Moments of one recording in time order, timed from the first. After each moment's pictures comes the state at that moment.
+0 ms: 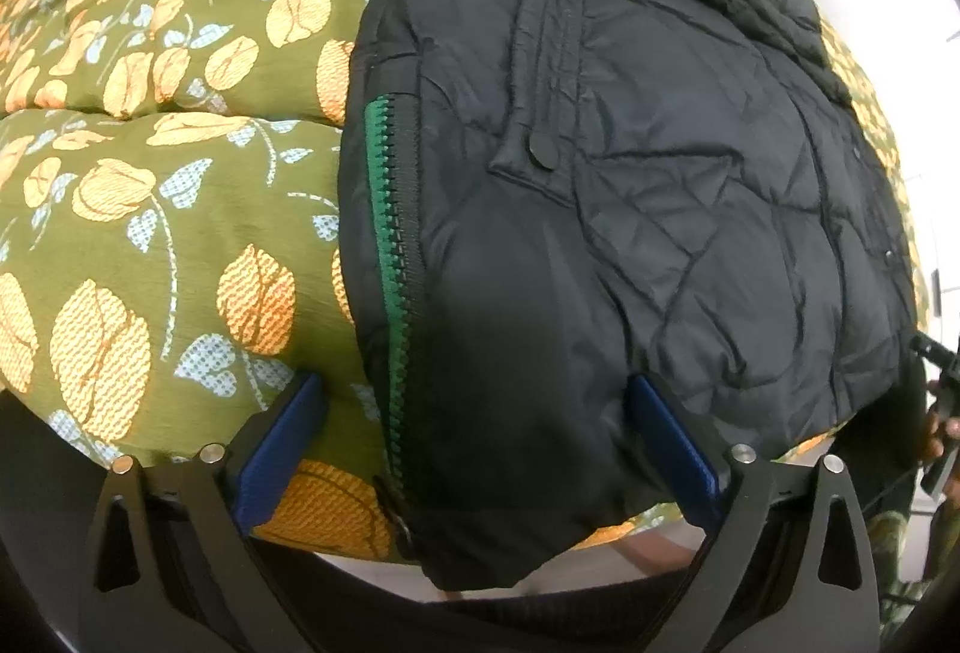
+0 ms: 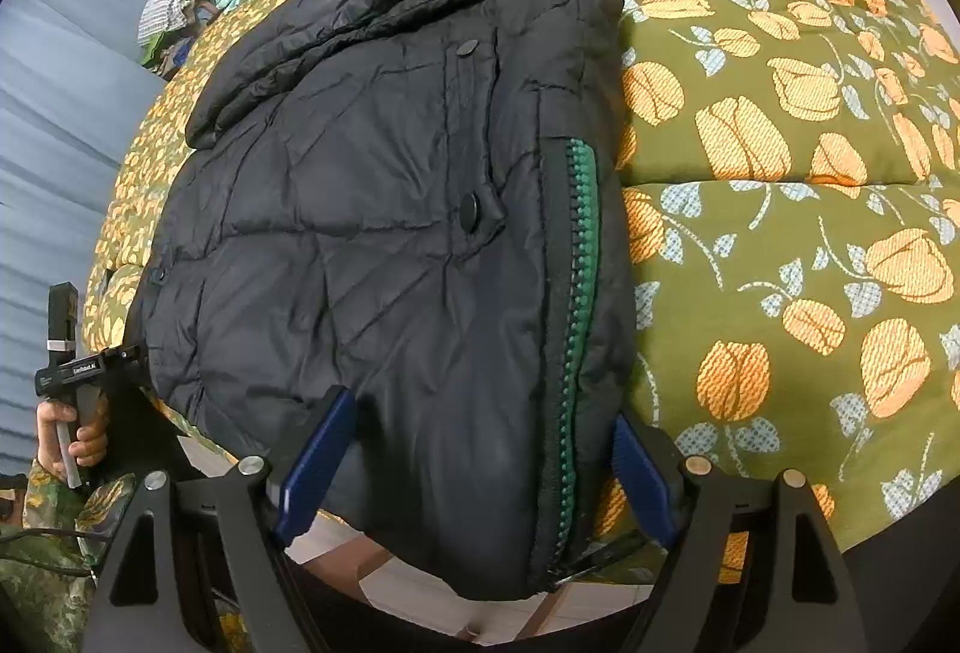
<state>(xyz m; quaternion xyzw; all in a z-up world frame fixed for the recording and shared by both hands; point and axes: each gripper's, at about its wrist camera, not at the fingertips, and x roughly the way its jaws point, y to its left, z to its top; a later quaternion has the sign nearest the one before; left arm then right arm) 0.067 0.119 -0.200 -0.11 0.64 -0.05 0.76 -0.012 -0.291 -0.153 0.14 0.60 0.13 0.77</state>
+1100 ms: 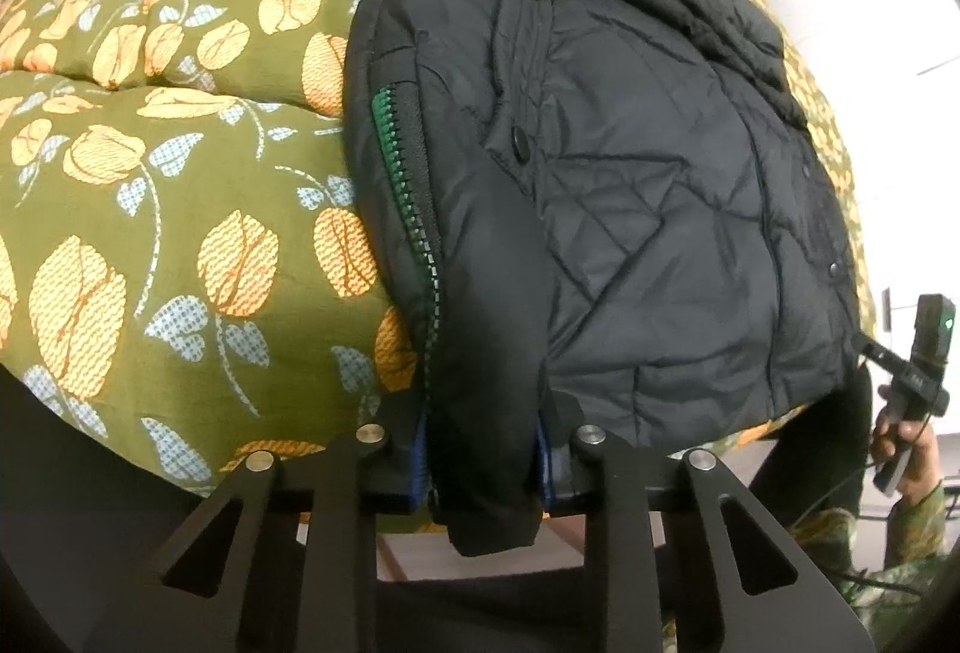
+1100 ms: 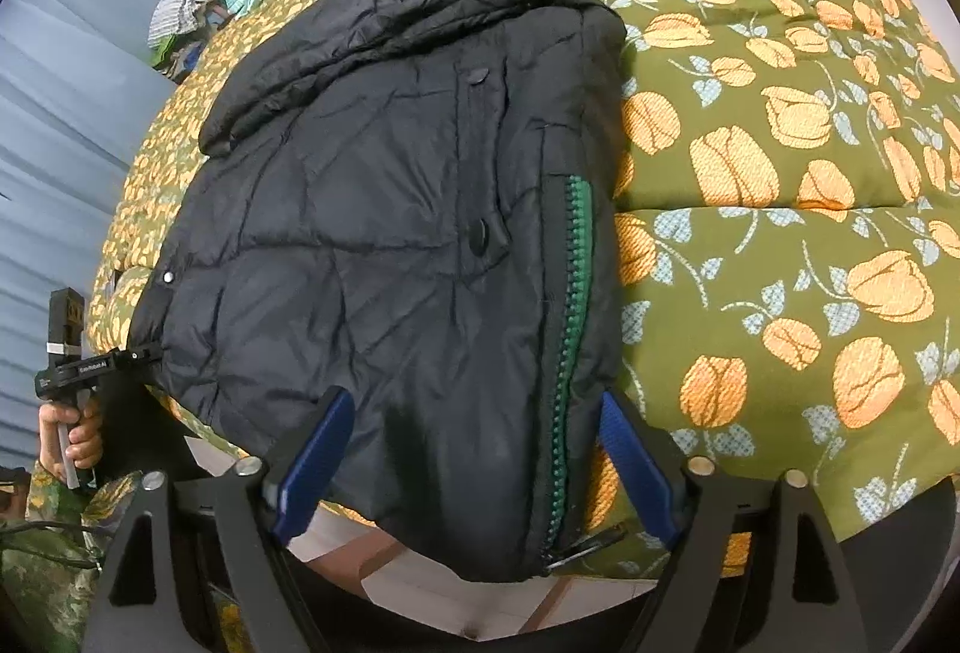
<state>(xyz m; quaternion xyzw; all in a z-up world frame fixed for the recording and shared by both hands) 0.054 0.134 -0.189 -0.17 0.63 -0.09 0.75 -0.012 -0.294 -0.144 0.12 0.60 0.14 0.78</state>
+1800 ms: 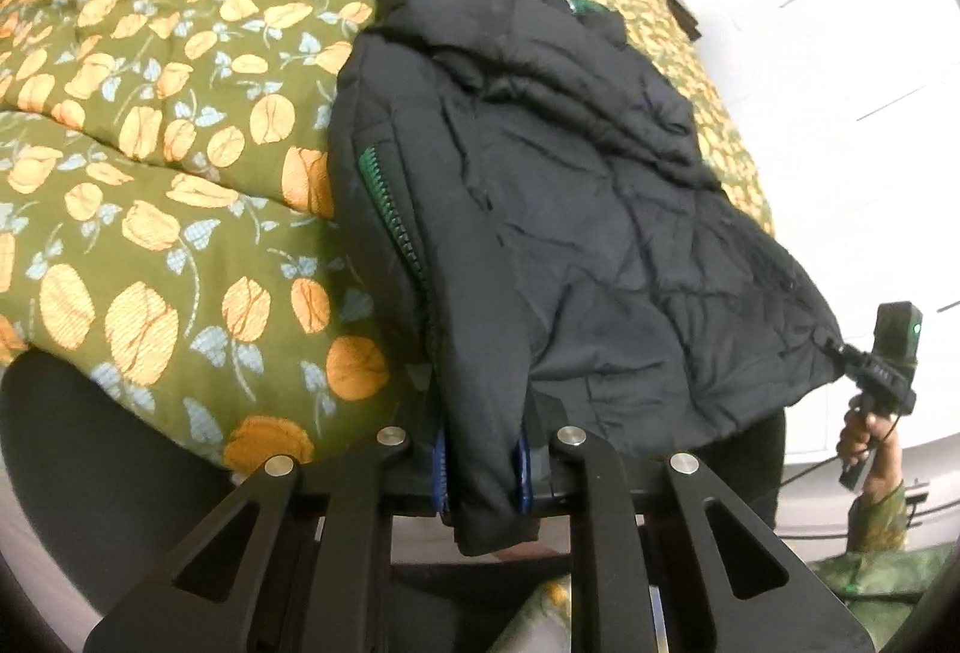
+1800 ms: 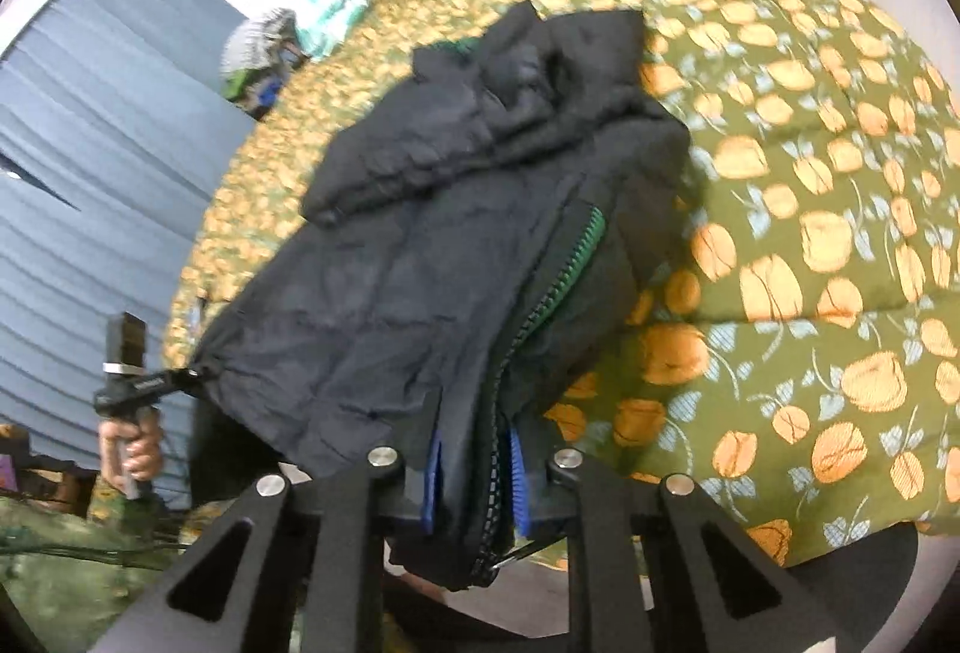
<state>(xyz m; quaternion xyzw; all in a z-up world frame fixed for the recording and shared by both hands) 0.037 0.146 -0.104 -0.23 0.57 -0.13 0.78 -0.005 -0.303 -0.037 0.18 0.53 0.22 0.80</state>
